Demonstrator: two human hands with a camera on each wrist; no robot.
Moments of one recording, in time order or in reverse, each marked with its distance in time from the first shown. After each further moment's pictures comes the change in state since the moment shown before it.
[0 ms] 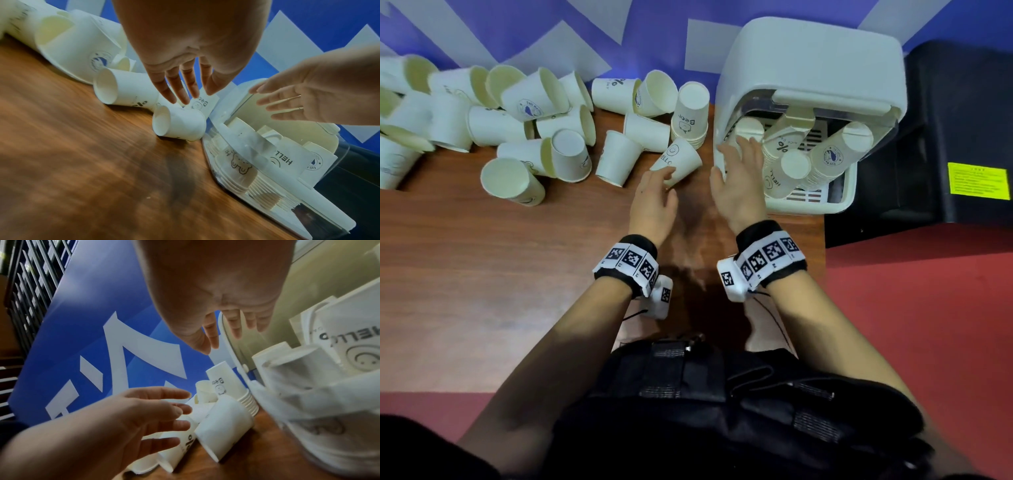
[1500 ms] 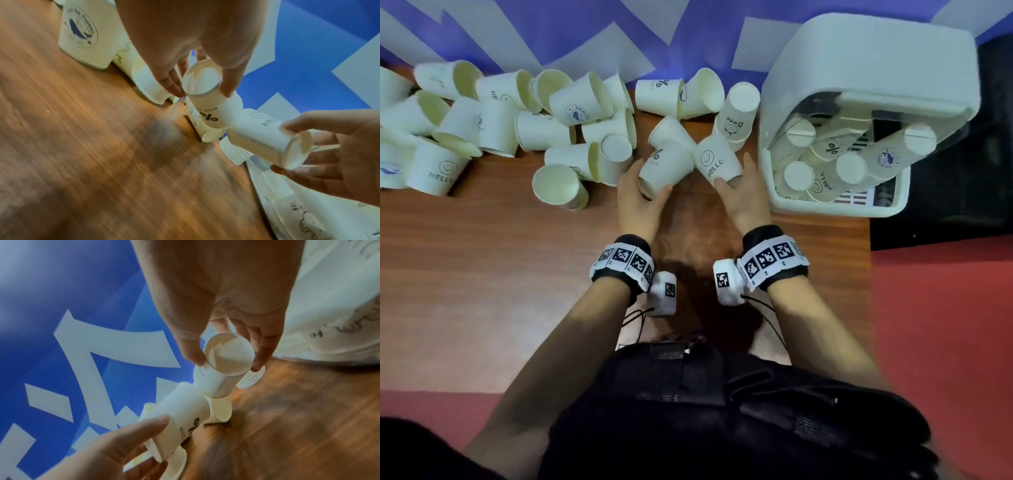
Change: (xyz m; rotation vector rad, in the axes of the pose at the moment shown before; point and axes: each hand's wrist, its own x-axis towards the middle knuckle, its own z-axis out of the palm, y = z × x) left_hand 0.019 -0.056 -0.072 -0.124 0.195 -0.234; right_hand 0.009 -0.040 0.058 0.327 -0.145 0.442
